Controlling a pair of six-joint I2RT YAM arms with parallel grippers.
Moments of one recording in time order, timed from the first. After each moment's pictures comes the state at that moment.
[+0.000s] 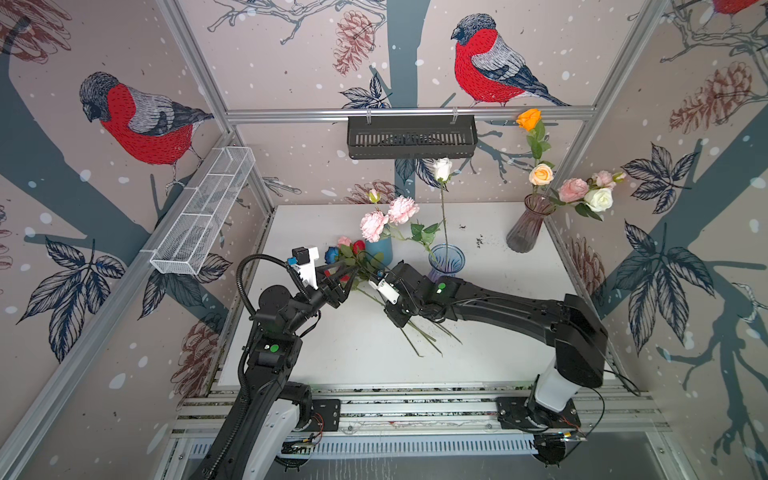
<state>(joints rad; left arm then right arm) -0.16 0.63 0.46 0.28 0.63 -0.54 1.05 1.69 1.30 -0.51 -0.03 0.09</state>
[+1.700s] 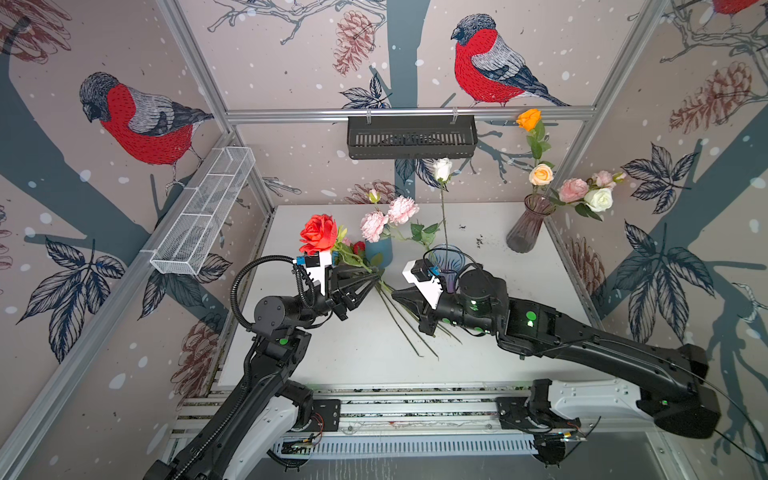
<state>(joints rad) -0.37 0.74 0.54 0.72 0.84 -0.73 1.19 1.15 1.12 -0.22 -0.03 0.07</state>
